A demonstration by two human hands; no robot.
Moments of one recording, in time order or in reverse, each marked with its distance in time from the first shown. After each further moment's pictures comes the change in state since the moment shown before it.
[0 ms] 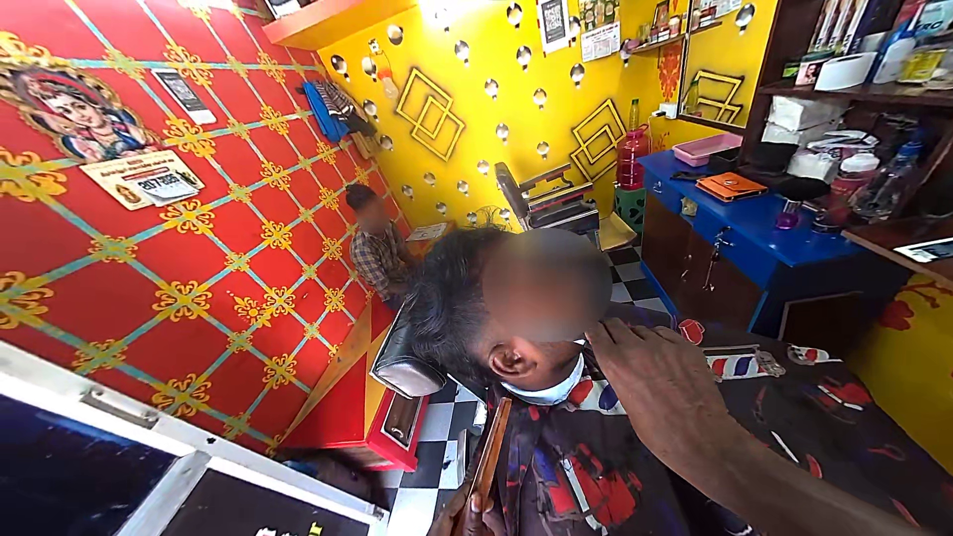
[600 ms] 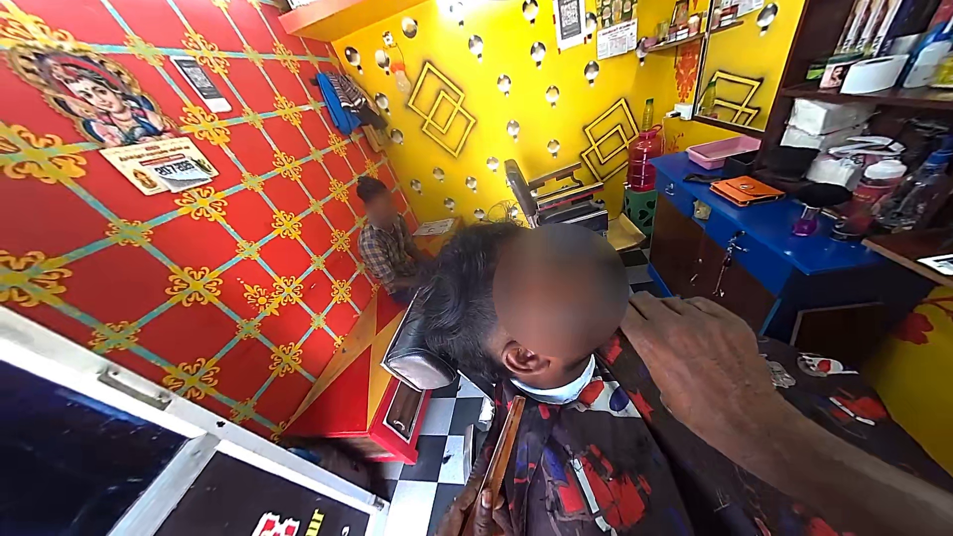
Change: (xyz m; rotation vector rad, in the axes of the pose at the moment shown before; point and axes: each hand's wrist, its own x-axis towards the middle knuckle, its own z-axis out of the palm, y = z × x) left_hand -0.001 0.001 0.001 -0.017 -0.008 -0.019; right_hand 0.018 0.024 -0.015 0.026 0.038 -0.049
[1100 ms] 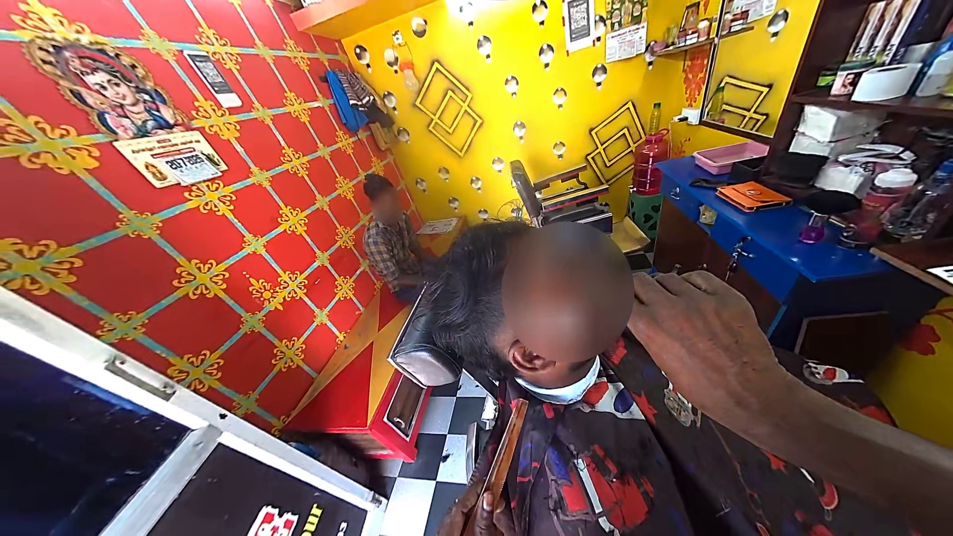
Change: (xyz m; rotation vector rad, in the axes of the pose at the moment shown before) left_hand -0.005 -0.004 -0.001 0.008 0.021 -0.025; right_hand 0.020 0.009 -0.002 -0.089 -0.035 -0.109
